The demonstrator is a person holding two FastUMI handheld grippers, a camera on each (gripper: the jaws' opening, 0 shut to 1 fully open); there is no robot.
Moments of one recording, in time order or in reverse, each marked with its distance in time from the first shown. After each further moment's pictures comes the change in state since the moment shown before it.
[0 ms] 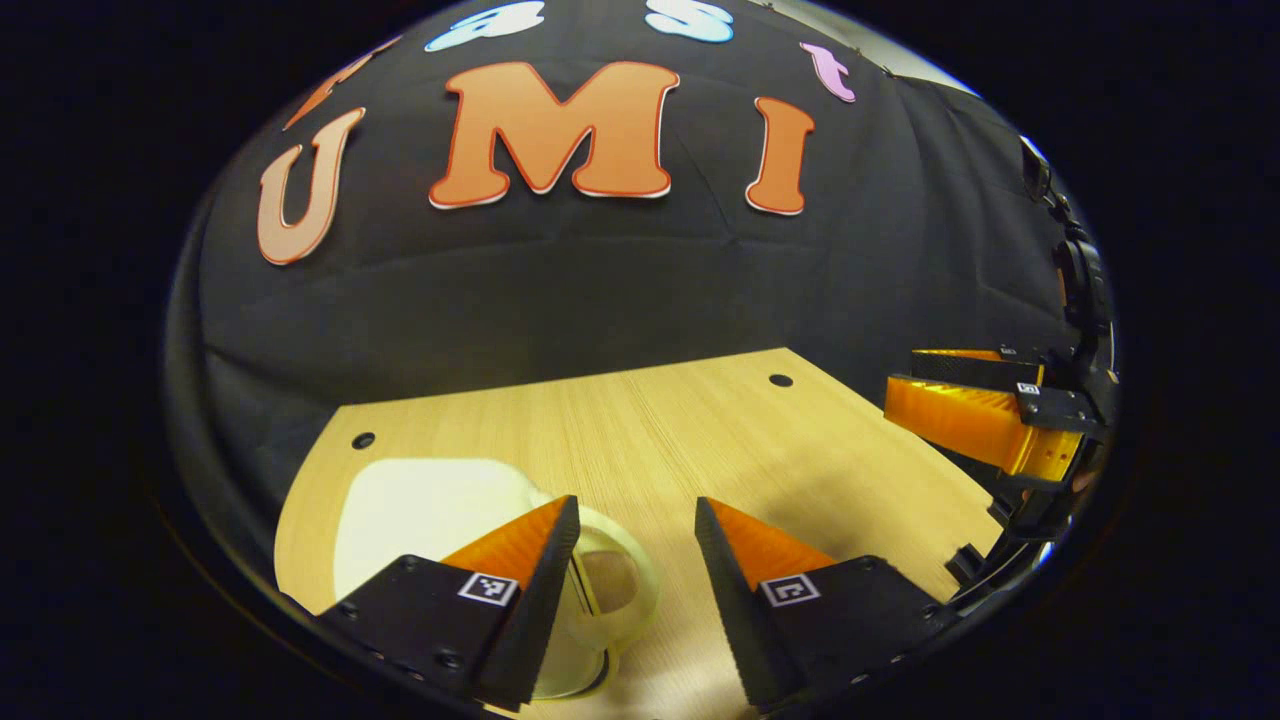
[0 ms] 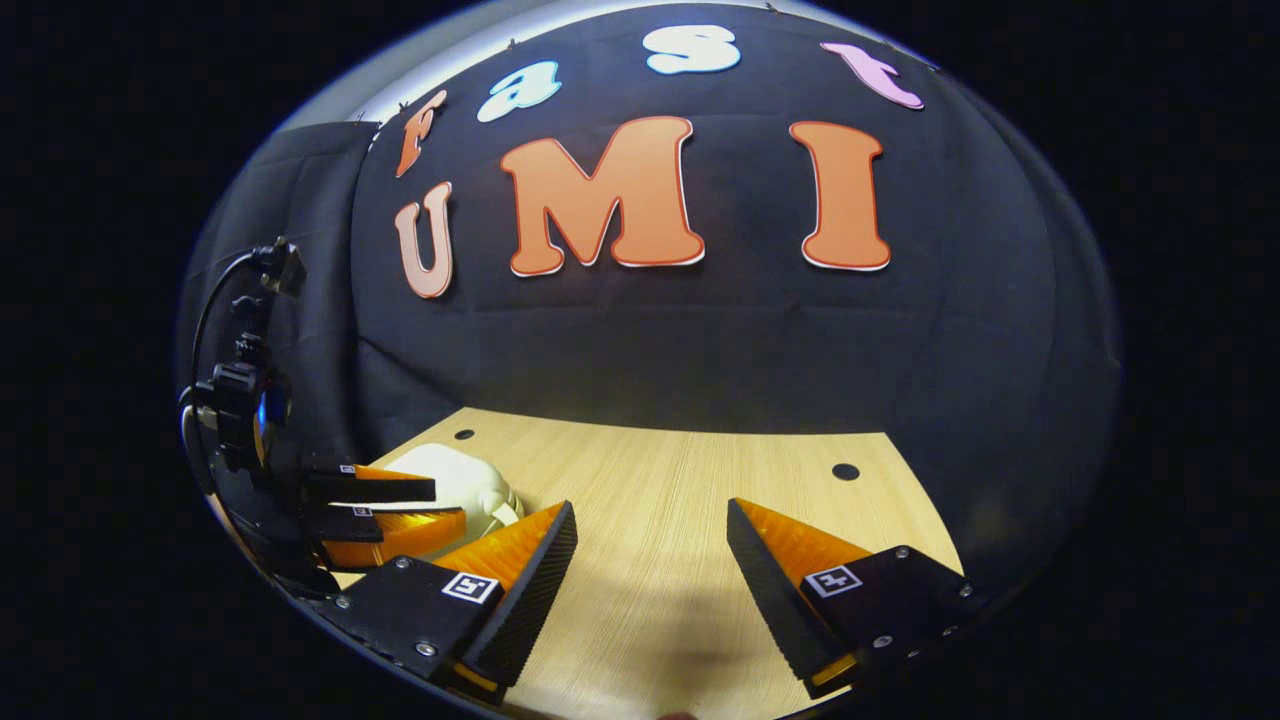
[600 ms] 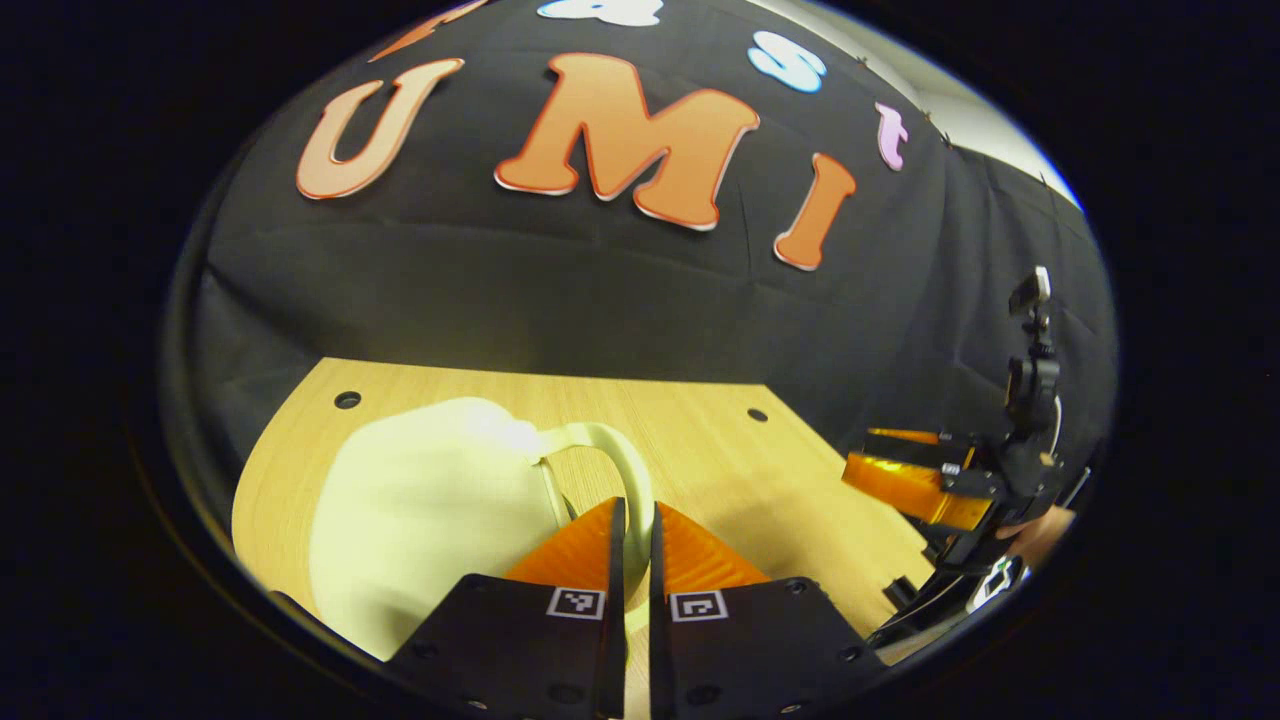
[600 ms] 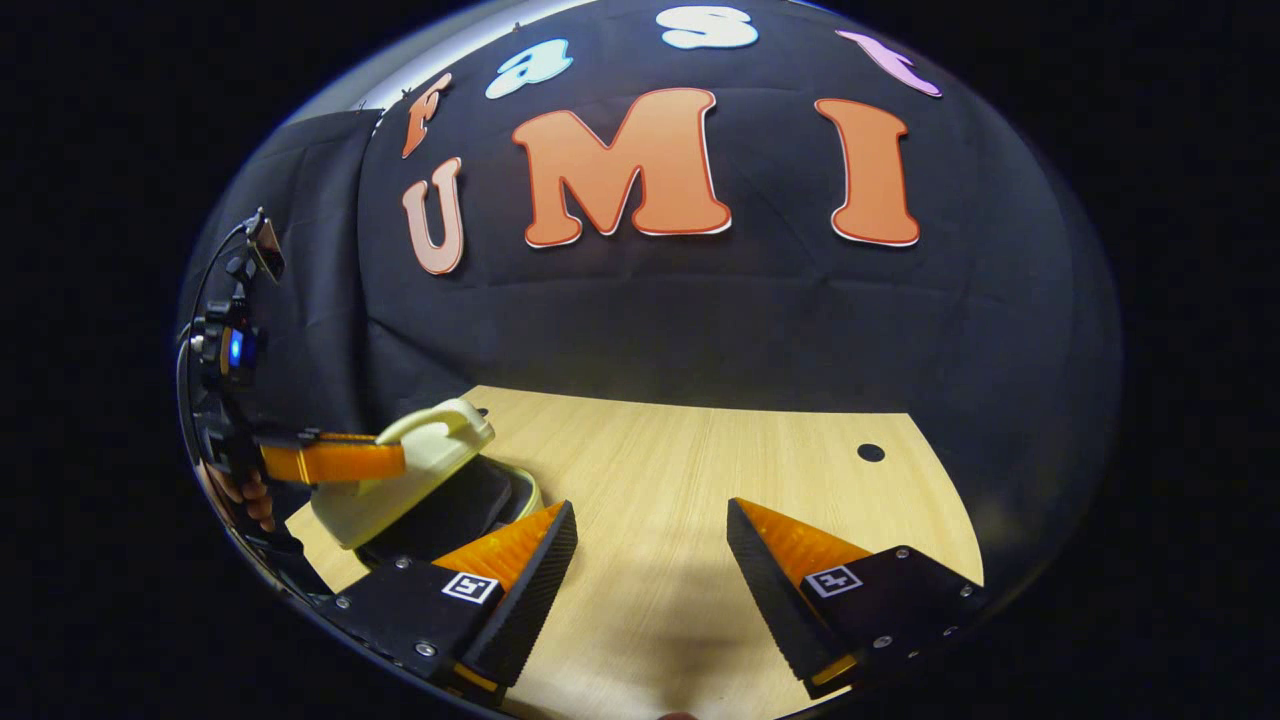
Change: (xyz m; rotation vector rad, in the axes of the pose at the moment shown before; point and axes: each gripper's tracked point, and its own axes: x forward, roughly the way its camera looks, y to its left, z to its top) left arm -0.027 0.024 0.011 -0.177 0.034 -0.122; right arm 0.016 0.020 -0.027 0.003 0.106 0.045
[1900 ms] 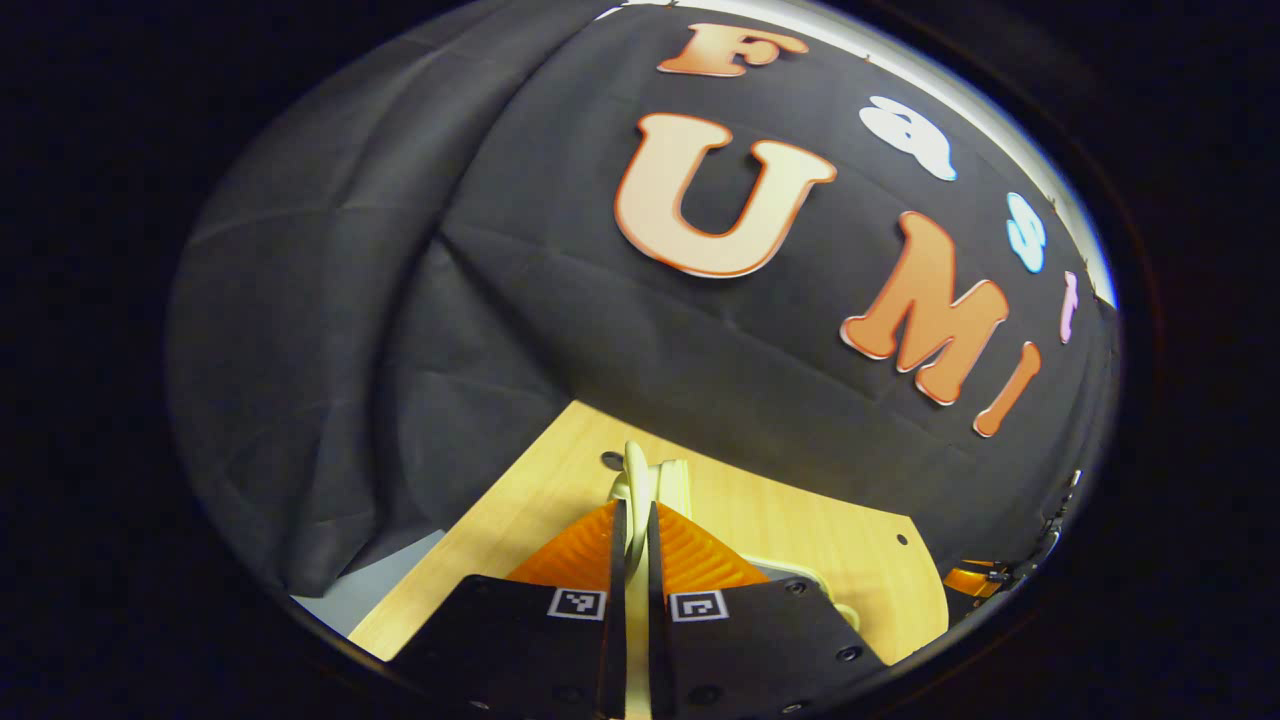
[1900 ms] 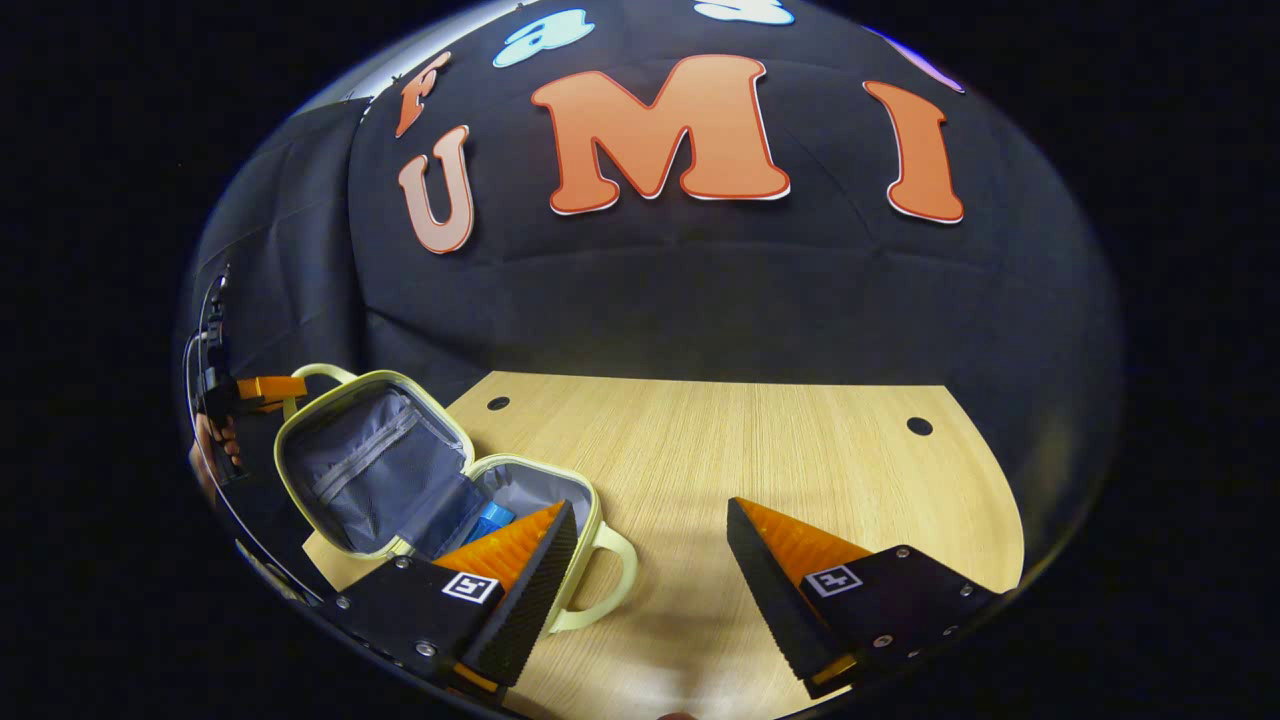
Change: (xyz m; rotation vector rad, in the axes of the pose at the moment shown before) left arm -0.192 0.347 0.064 -0.345 -0.251 0.373; right arm 0.038 0.090 0.002 0.031 0.082 0.016
